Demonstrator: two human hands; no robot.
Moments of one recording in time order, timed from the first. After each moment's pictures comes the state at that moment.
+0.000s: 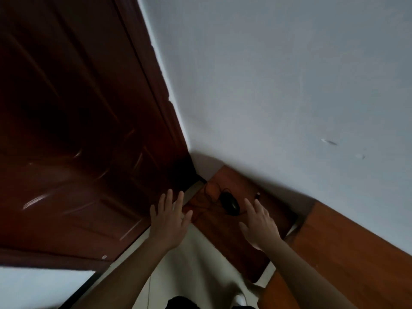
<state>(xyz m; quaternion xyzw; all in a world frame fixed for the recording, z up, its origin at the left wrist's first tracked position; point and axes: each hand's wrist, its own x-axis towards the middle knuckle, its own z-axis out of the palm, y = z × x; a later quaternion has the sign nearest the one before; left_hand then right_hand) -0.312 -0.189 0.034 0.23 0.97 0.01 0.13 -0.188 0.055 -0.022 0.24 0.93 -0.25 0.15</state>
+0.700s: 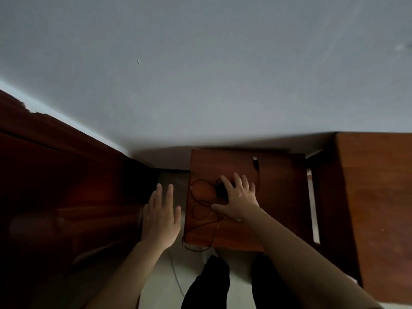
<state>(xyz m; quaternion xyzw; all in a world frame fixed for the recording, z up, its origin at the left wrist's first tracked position) -0.572 -0.112 -0.127 0.48 0.84 -0.06 0.23 -0.380 0.037 -0.183 0.46 0.82 -0.28 0.21</state>
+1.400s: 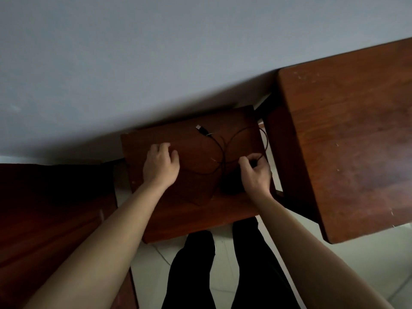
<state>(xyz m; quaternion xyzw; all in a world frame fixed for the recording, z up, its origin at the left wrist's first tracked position) -0.488 0.052 -0.213 0.52 0.80 0.04 0.30 -0.249 0.041 -0.204 0.78 0.34 -0.45 -0.26</state>
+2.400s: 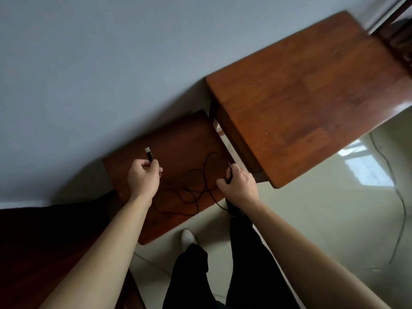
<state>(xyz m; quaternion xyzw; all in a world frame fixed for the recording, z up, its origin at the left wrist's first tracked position) -0.446 0.003 -0.153 0.35 0.79 0.31 0.41 -0.199 -0.061 -0.133 0.78 0.51 -0.34 -0.14</state>
